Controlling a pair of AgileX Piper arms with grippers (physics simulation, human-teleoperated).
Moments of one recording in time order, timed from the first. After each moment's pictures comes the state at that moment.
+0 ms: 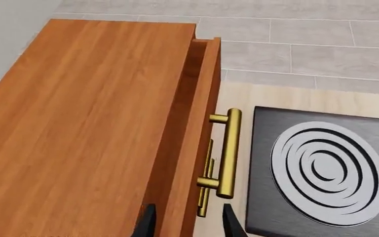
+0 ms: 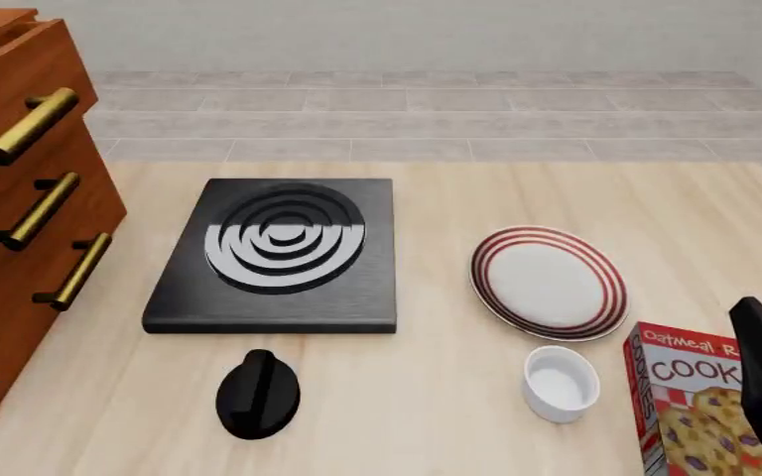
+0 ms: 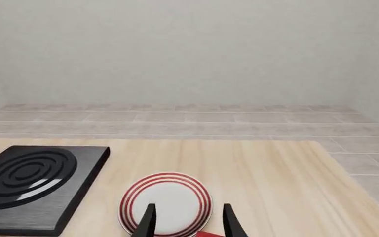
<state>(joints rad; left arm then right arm) 0.22 0.95 -0.93 0.56 0.03 0.03 0.00 -0.03 0.02 0.01</state>
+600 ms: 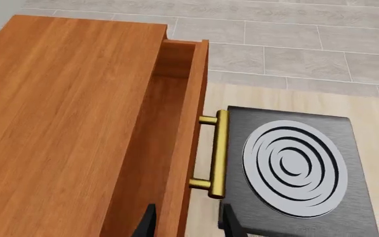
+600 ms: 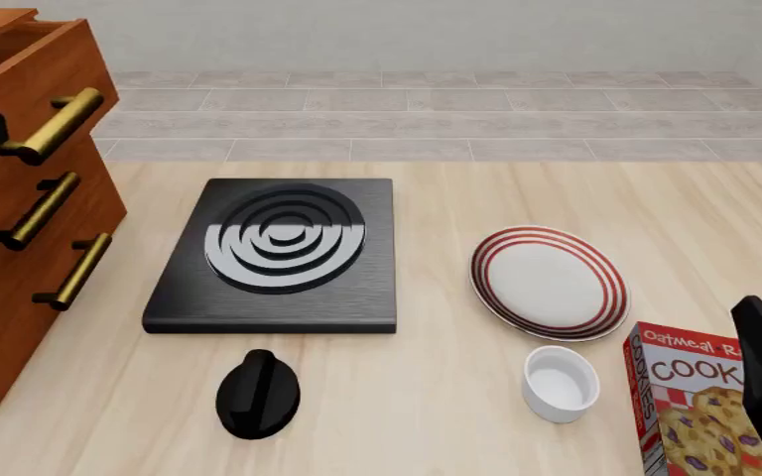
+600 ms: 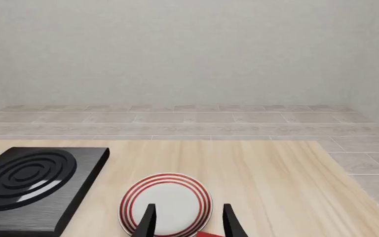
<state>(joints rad) 0.10 0.94 -0.94 0.59 -0.09 0.02 0.00 -0.03 0.02 0.01</state>
